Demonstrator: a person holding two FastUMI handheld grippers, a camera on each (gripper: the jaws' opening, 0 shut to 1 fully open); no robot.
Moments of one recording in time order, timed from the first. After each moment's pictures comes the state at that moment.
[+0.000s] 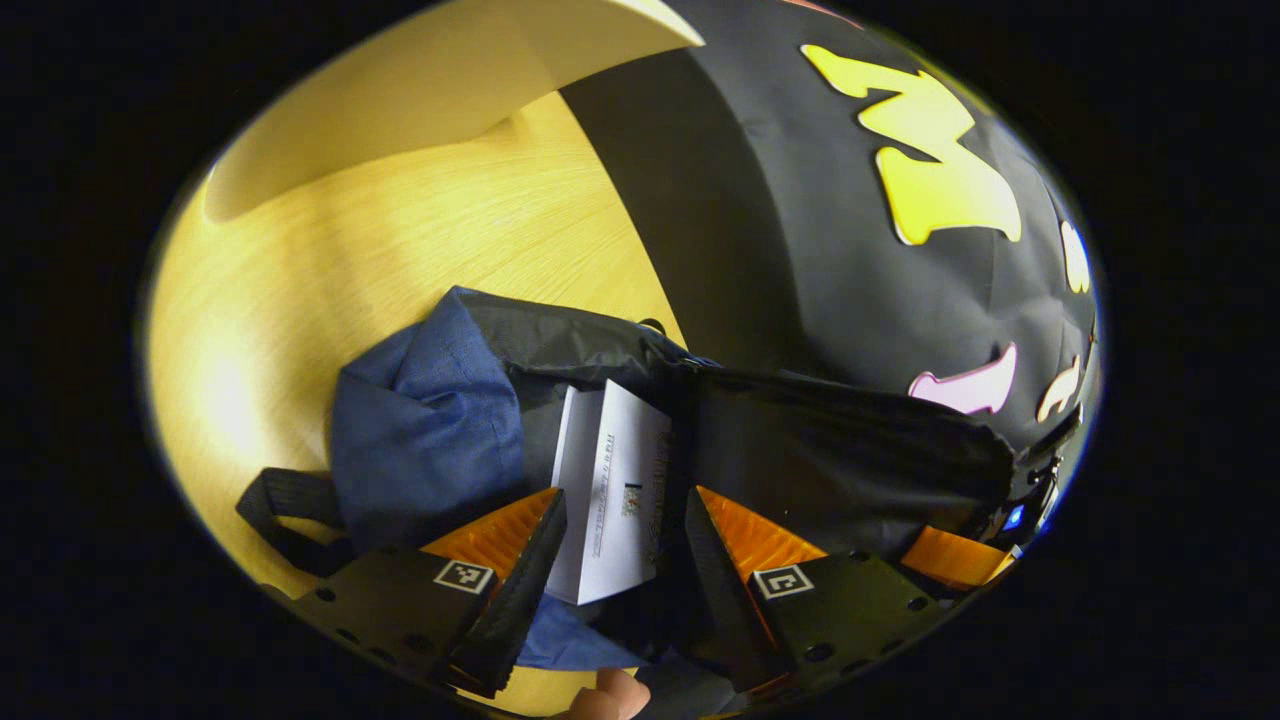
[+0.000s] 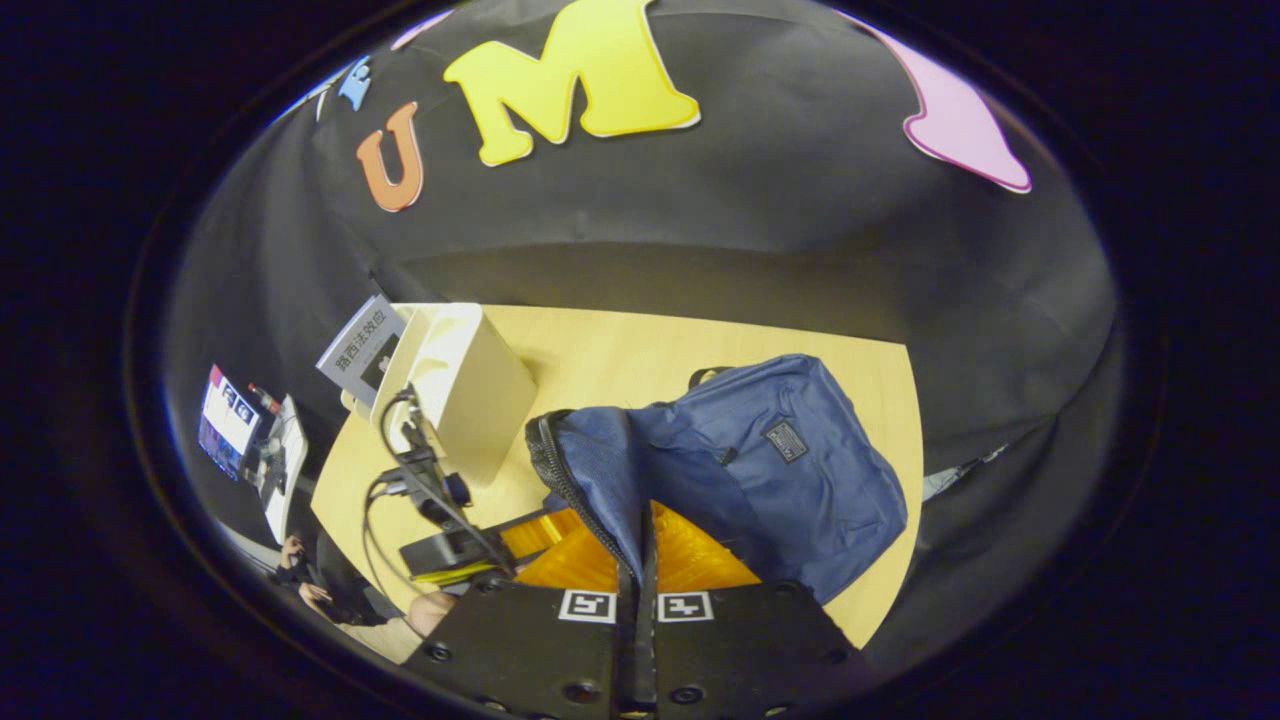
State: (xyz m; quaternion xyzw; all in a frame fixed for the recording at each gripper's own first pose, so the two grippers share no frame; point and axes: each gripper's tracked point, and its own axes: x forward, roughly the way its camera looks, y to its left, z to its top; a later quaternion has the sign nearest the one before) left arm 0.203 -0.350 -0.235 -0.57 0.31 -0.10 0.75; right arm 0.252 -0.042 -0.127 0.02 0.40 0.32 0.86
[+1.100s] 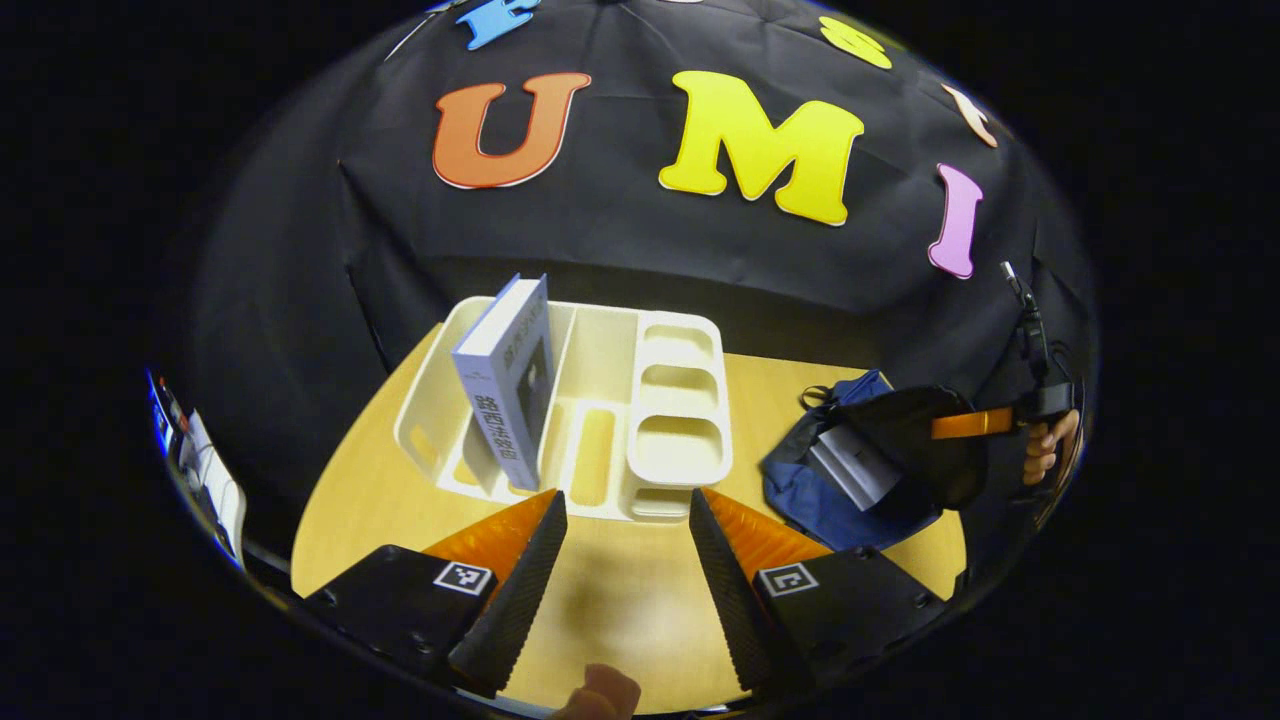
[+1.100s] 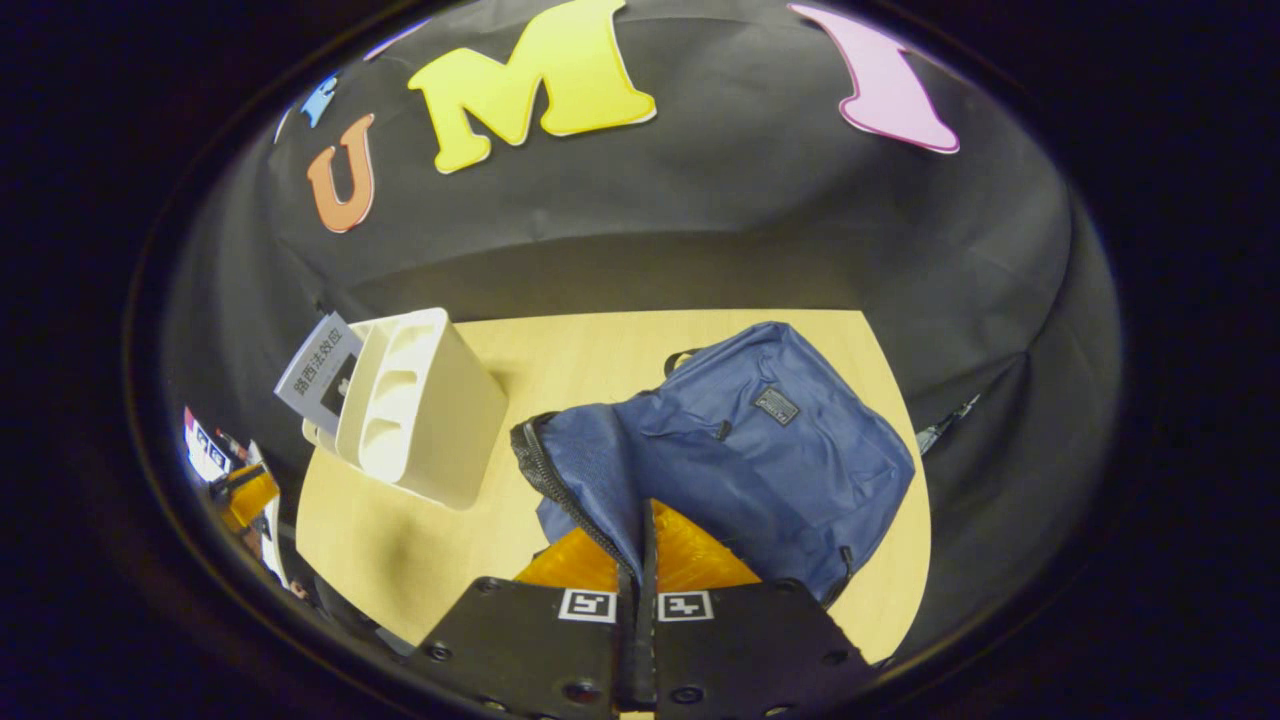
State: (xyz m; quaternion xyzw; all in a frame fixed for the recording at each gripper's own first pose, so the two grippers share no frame) left arm 0.056 -0.005 -0.129 -0.08 0.29 0.02 0.95; right arm 0.221 -0.016 -0.152 0.05 0.39 0.23 0.89
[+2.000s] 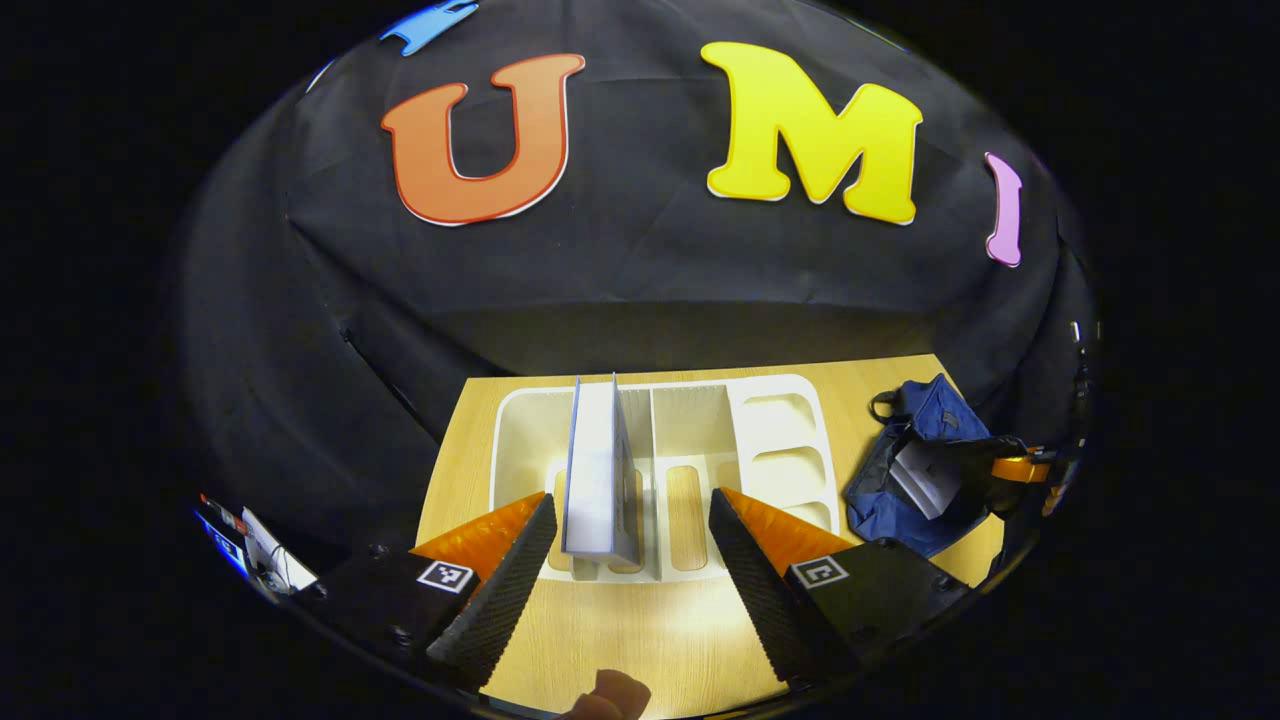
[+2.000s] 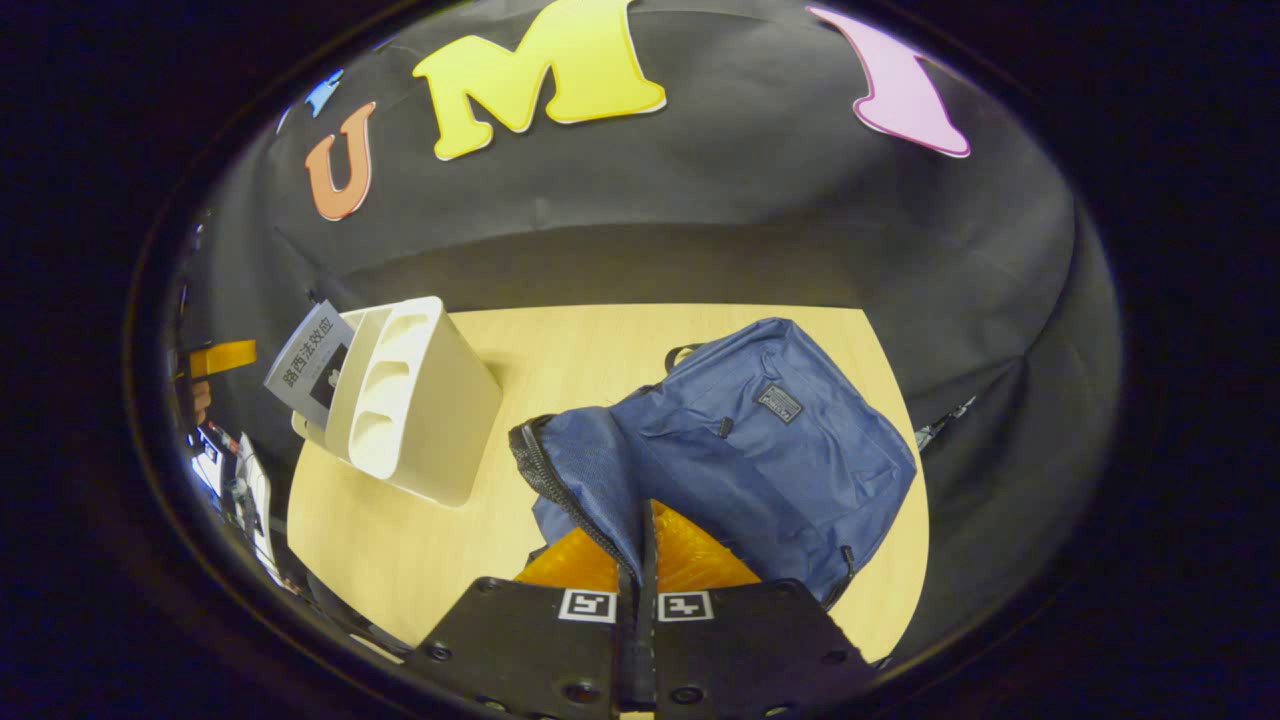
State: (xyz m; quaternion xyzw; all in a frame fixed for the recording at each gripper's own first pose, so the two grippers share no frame) left arm 0.184 0.090 -0.092 -0.02 0.37 0.02 0.93; right arm 0.221 -0.007 -0.155 0.04 0.40 0.23 0.89
